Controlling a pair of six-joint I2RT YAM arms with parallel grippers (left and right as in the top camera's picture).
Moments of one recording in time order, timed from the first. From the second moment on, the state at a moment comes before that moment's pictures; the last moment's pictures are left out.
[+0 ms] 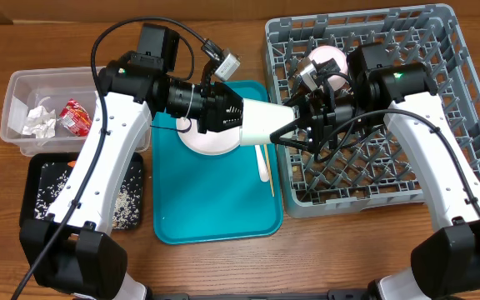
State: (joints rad) left arm -0.22 1.74 1.64 -1.06 1.22 0.41; right arm 0.20 1.70 1.58 -1.34 -1.44 -0.82
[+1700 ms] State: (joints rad) left arm -0.20 1.74 1.64 -1.09 1.16 0.37; right arm 0.20 1.71 1.58 -1.29 -1.42 -0.82
